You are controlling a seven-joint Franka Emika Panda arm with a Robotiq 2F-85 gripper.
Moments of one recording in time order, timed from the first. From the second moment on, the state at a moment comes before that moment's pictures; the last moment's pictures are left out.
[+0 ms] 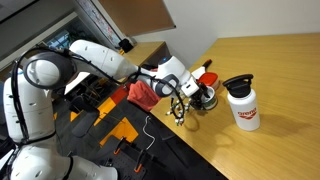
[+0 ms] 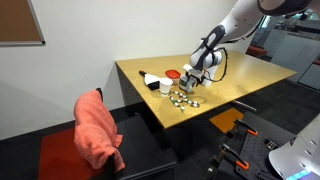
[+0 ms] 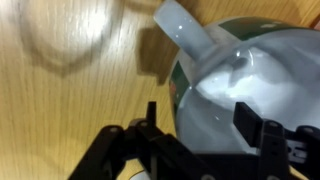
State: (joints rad) arm -0.17 0.75 -0.31 -1.94 0.13 2.83 1.06
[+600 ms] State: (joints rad) arm -0.17 0.78 -0.31 -1.90 0.13 2.80 1.04
